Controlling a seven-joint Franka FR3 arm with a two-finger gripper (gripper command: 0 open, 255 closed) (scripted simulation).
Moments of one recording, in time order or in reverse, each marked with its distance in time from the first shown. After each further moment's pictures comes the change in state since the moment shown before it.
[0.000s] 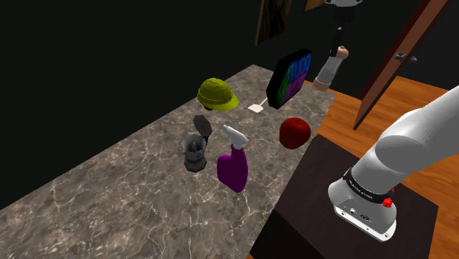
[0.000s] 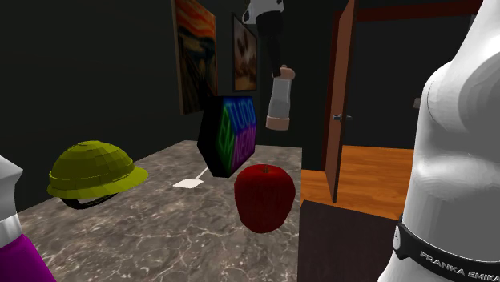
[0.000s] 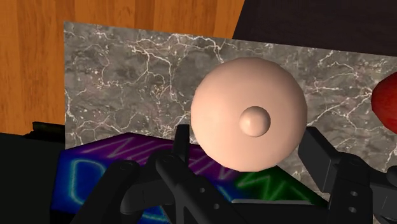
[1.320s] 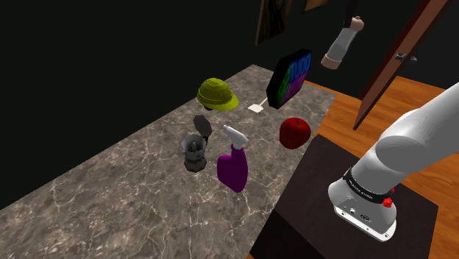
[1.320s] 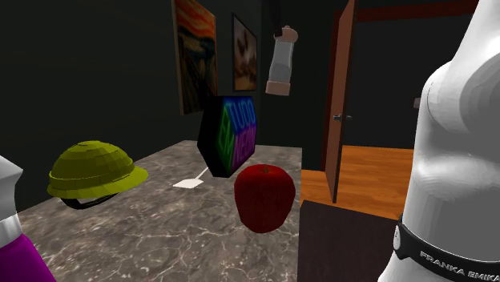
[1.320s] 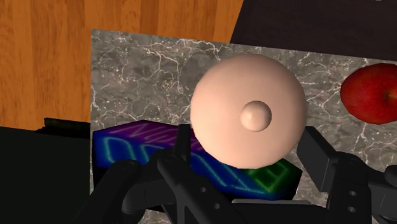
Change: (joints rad) arm 0.009 0.039 0.015 0.303 0.018 -0.262 -0.048
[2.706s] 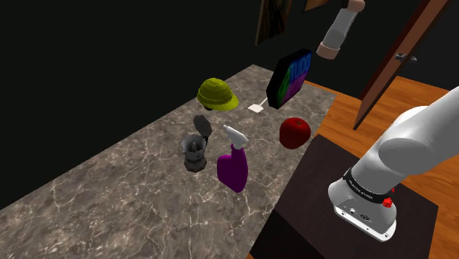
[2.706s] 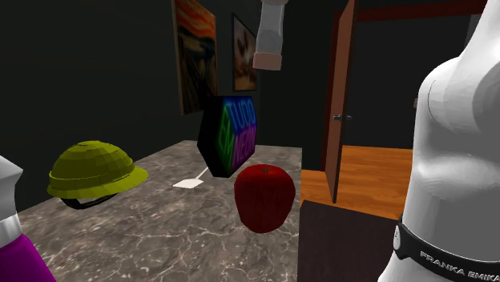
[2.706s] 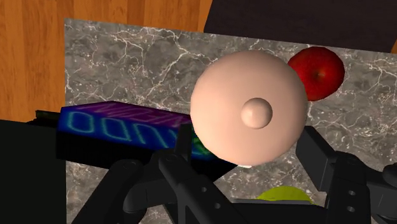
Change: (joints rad) arm 0.071 -0.052 0.144 0.122 0.041 -0.209 0.178
